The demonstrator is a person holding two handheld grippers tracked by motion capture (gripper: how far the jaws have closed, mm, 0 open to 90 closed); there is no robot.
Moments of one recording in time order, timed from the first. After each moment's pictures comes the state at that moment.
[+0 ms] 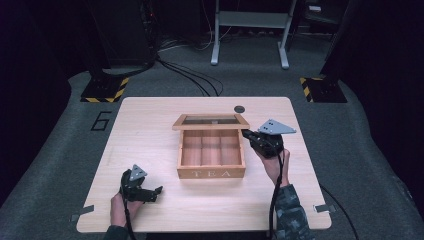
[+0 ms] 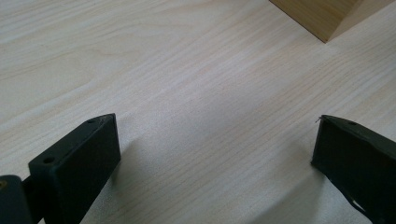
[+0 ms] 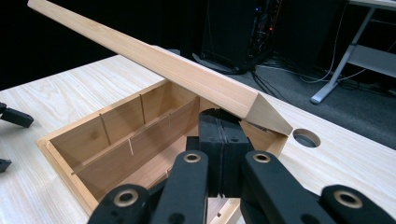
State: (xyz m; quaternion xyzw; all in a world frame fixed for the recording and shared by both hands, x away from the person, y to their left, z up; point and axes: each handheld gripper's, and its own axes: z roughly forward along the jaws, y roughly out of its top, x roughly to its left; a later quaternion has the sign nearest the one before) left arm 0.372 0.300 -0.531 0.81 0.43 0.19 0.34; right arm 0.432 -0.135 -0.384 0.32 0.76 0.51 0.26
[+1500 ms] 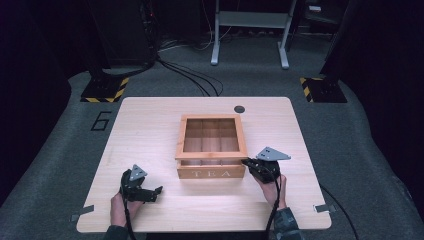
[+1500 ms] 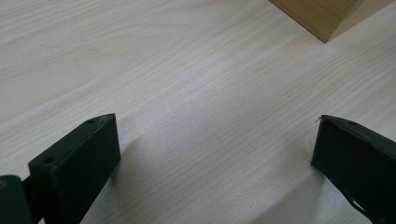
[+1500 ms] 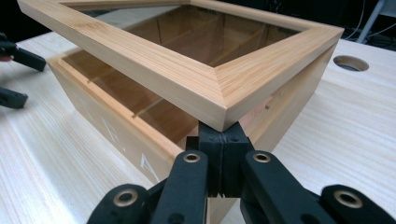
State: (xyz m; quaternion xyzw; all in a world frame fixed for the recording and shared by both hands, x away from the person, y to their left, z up) left arm 0.372 0.300 -0.531 0.81 0.43 0.19 0.34; right arm 0.402 -0.141 -0.468 0.35 0.77 0.49 0.20
